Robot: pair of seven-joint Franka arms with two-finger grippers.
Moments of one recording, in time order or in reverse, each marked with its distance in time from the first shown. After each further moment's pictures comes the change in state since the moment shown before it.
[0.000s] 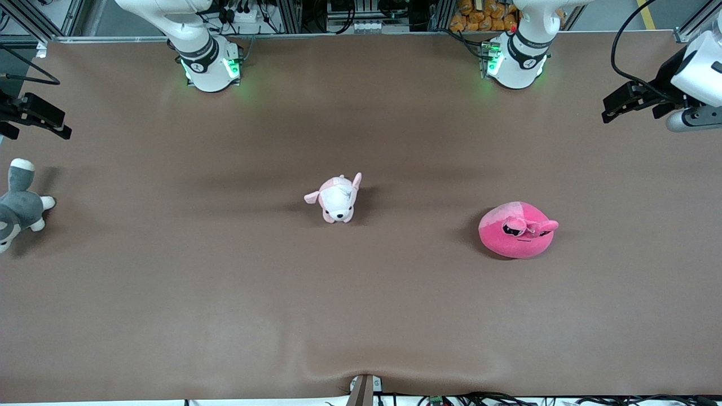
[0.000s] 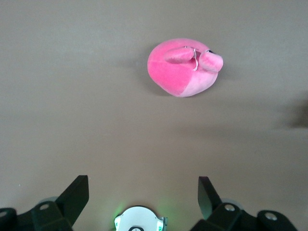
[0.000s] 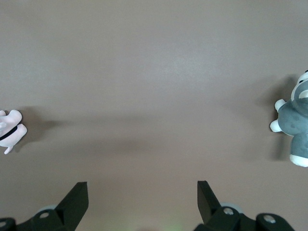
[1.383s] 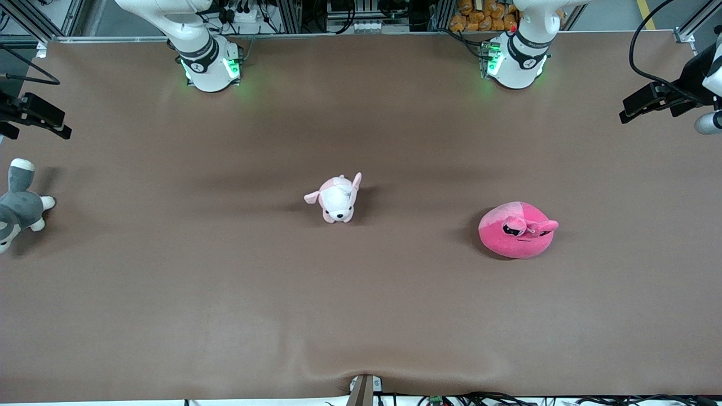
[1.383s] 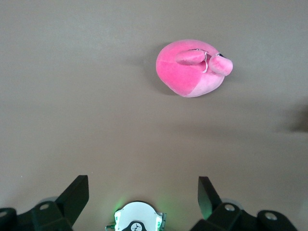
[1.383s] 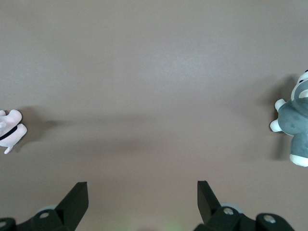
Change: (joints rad) left arm 0.045 0.035 0.000 0.065 0.000 -0.056 -0.003; right arm 0.000 0.000 0.000 0.000 0.000 -0.002 0.000
